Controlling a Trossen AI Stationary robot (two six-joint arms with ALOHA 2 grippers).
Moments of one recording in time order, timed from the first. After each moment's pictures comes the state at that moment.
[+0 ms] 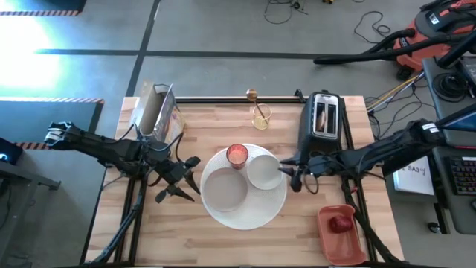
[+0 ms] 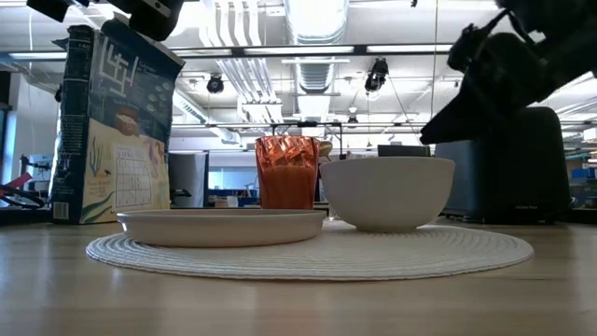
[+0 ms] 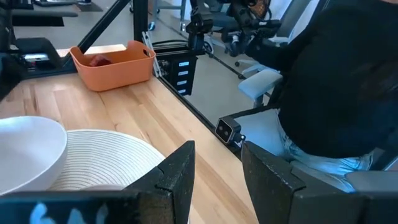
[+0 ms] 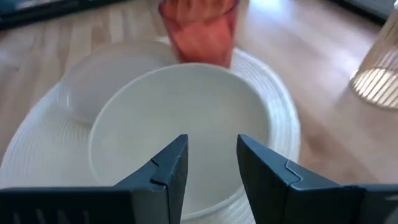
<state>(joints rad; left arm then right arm) -0.20 0.90 0.62 -0.02 0.47 -0.02 0.22 1.05 0.34 0.21 0.38 0.36</state>
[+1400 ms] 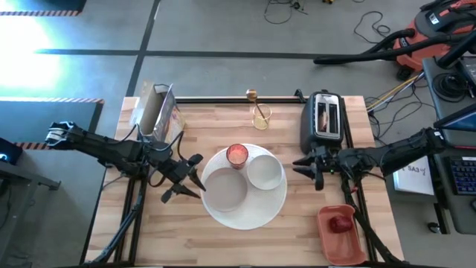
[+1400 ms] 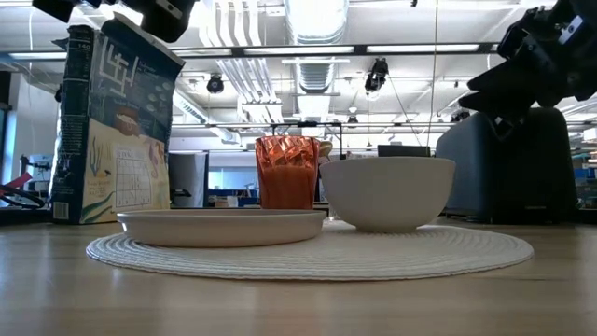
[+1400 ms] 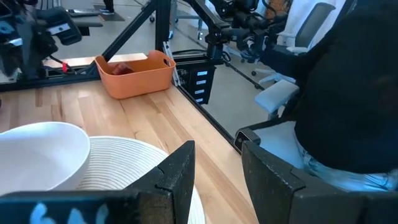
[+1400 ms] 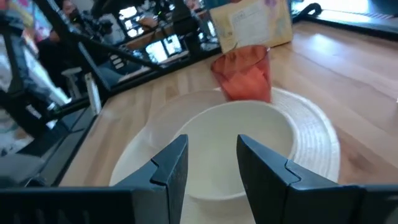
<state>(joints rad) -0.20 0.94 0.62 0.06 0.40 -0.04 0.22 0.49 0.11 0.20 0.21 0.41</state>
